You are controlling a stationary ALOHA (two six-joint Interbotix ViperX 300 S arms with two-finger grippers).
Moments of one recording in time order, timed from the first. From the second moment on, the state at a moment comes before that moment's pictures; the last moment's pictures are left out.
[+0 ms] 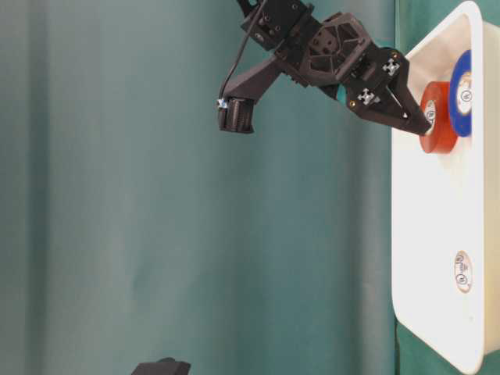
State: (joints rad) left arm -0.13 -0.25 0.86 -0.03 0.25 -0.08; right arm -0.43 0.07 0.69 -0.39 0.03 0.46
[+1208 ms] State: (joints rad) left arm -0.13 -0.25 0.86 -0.03 0.25 -0.08; right arm -0.15 -0.15 0.77 -0.39 0.00 0.46
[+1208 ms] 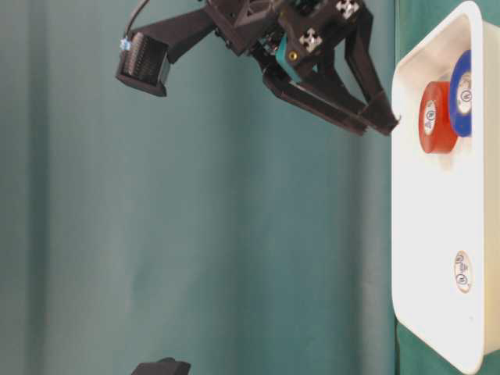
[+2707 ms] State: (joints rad) left arm -0.14 -0.23 0.86 -0.03 0.23 -0.09; right arm 0.00 -0.20 0.88 -0.39 -0.12 0.47
